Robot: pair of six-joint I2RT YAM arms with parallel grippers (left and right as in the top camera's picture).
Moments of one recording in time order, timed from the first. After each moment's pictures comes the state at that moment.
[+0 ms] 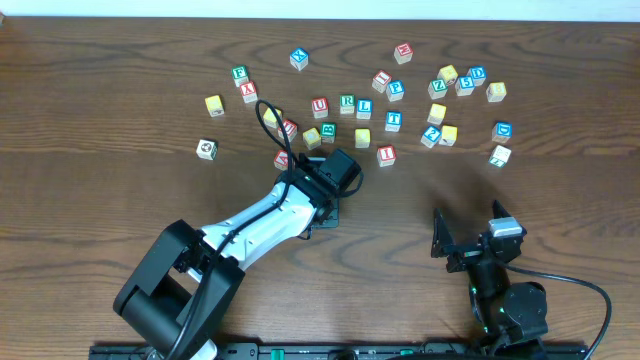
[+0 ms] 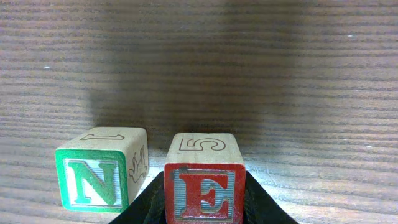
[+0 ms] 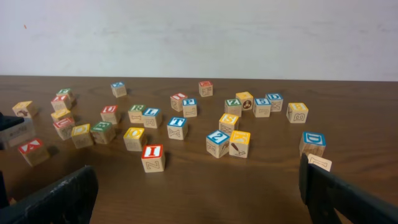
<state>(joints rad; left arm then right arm) -0.70 1.78 1.05 -0.66 -0.16 -0.68 0.24 0.02 0.01 -0.07 0.06 0.09</state>
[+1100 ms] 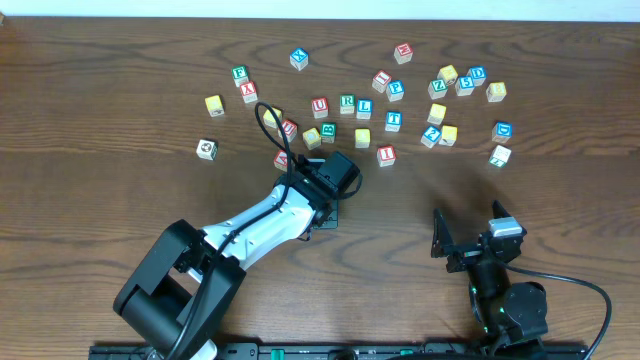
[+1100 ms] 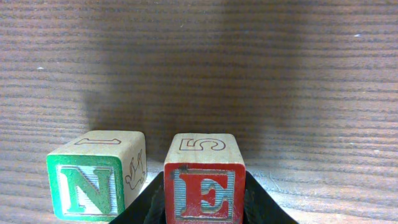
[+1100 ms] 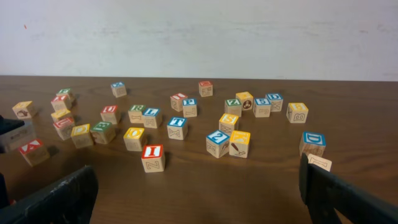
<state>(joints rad) -0.70 1.78 1.02 -0.62 -0.16 -0.68 0.24 0.02 0.01 -0.07 0.06 0.09</state>
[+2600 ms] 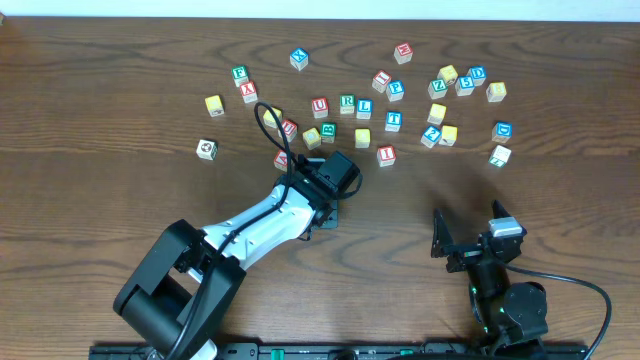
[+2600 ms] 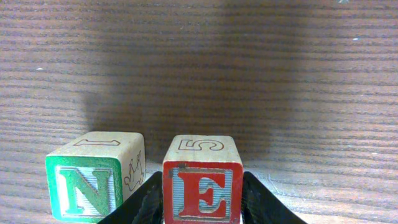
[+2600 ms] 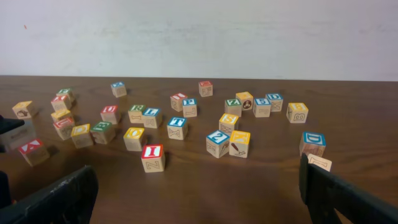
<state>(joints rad) -0.70 1.78 1.02 -0.62 -0.16 -0.69 0.24 0.02 0.01 -0.07 0.06 0.09</state>
